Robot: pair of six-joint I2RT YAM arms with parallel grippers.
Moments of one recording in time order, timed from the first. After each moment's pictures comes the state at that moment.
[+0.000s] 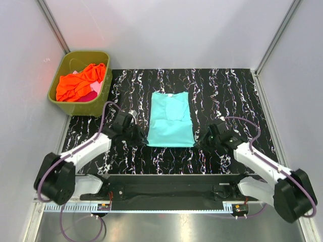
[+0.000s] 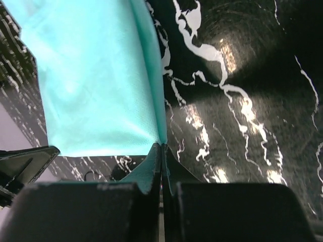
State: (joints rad) left arm -0.47 1.28 0.67 -0.33 0.29 -0.76; right arm 0.50 1.11 0.56 -0.36 -0.07 1.14
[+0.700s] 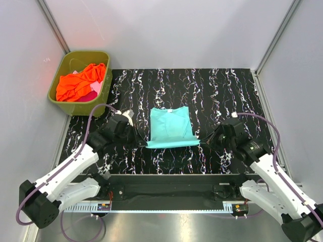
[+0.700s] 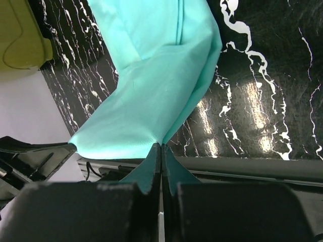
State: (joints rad) left arm -0.62 0.94 0.75 -0.60 0.20 -0.84; right arm 0.50 0.78 0.74 -0.73 -0.07 1.12
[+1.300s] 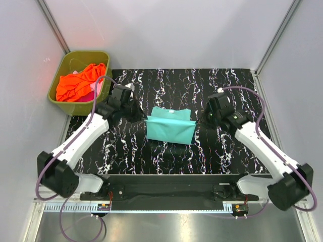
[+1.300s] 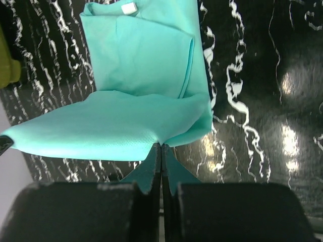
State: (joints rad) left arm -0.47 1.30 1.16 -0.66 0.16 -0.73; right arm 0.50 1.18 1.08 -0.71 0.05 0.88
